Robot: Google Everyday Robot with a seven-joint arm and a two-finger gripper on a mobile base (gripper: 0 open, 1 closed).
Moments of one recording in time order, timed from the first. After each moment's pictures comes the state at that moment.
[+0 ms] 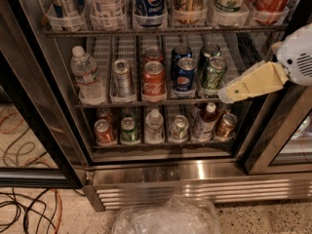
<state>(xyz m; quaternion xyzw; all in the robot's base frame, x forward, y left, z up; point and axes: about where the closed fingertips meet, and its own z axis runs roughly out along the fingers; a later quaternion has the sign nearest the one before) 0.483 -0.190 0.982 -0.35 0.85 0.07 0.39</state>
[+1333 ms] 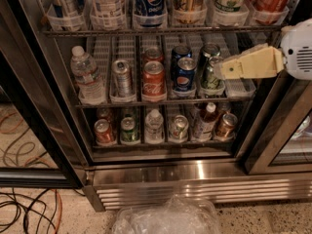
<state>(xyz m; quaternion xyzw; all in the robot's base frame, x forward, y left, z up) 0.500 -0.190 1.017 -0.26 0.81 0.08 0.51</state>
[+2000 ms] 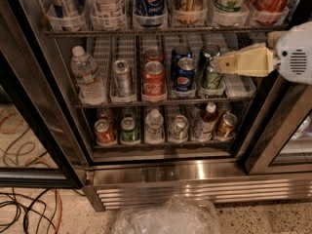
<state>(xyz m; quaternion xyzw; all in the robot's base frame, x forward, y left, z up) 0.505 -0.184 1.015 -0.24 0.81 0.09 0.53</state>
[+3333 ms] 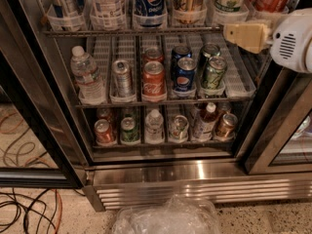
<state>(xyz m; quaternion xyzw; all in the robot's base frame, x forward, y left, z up) 0.538 -0.190 1.048 -0.15 0.77 0.08 0.62</state>
